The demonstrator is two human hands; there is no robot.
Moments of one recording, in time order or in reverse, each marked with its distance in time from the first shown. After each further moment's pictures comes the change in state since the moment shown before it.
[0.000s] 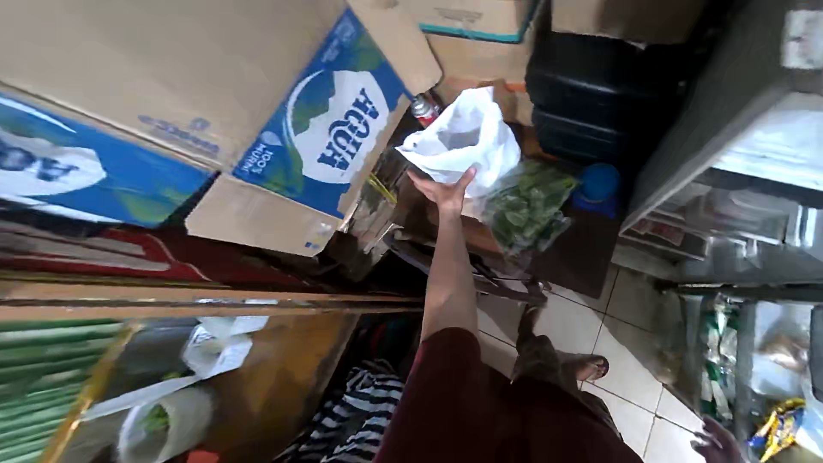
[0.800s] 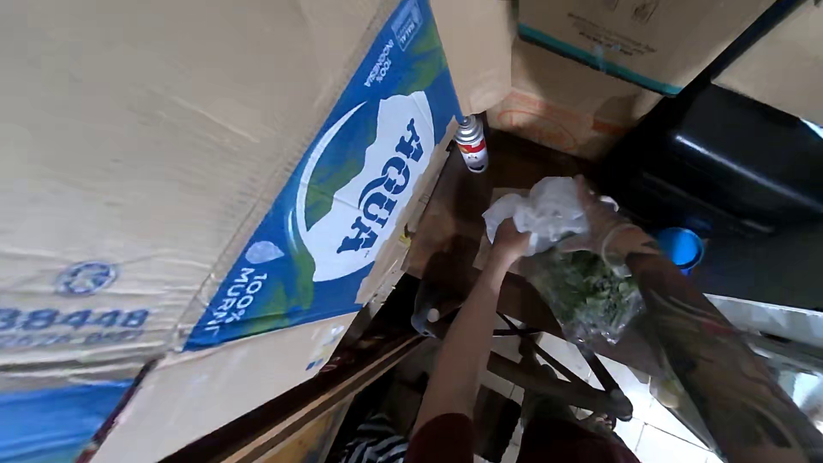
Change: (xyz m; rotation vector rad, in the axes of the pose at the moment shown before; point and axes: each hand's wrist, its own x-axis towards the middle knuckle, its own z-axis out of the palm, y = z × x) left_hand 0.100 -0.041 0.031 0.178 -0.963 -0.353; right_hand 0.184 -0.517 0.546 -1.044 -0.546 -0.578
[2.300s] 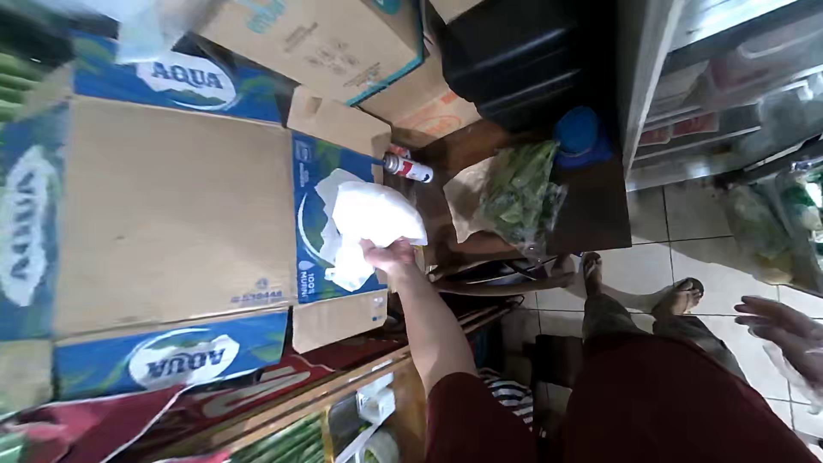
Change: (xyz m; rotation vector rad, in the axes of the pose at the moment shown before) left_hand -0.163 0.065 -0.024 -1.001 0.570 0.504; right_hand -0.544 0.408 0.249 1.324 0.365 0.291
